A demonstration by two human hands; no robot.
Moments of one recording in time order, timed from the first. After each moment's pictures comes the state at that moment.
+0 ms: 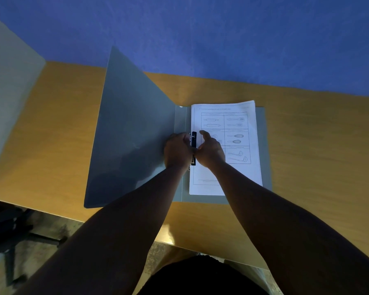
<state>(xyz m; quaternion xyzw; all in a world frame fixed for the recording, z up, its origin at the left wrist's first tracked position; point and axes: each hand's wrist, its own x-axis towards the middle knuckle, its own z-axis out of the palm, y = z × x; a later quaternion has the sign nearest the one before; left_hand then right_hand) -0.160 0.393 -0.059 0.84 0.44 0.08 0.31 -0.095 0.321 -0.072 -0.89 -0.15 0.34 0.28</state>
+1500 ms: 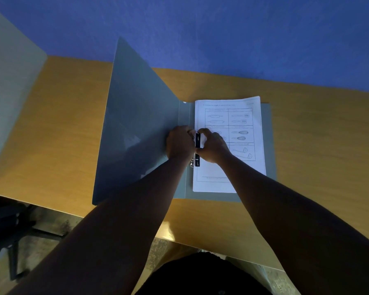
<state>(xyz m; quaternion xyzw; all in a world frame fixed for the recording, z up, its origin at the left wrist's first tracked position) -0.151 0.404 -0.051 0.82 0.47 0.04 0.31 -0.084 0.315 -0.072 -0.87 -0.26 0.34 0.23</state>
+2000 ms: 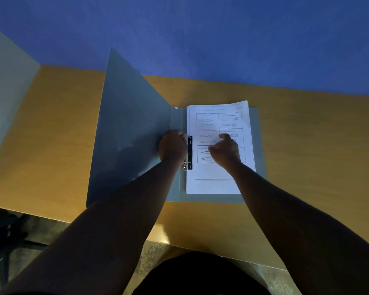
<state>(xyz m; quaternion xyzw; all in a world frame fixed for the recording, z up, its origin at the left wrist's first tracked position) -0.151 0.401 -0.040 0.83 0.47 0.02 0.31 -0.068 0.274 -0.056 -0.89 -0.07 0.32 0.33</state>
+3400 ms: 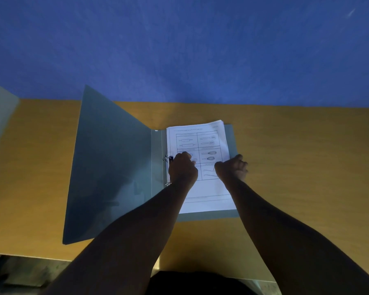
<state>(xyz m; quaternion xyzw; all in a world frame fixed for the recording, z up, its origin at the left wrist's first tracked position) -0.113 0.338 -0.044 0.88 0.39 -0.05 0.26 -0.043 0.229 -0.046 -0.93 0.13 0.25 0.23</state>
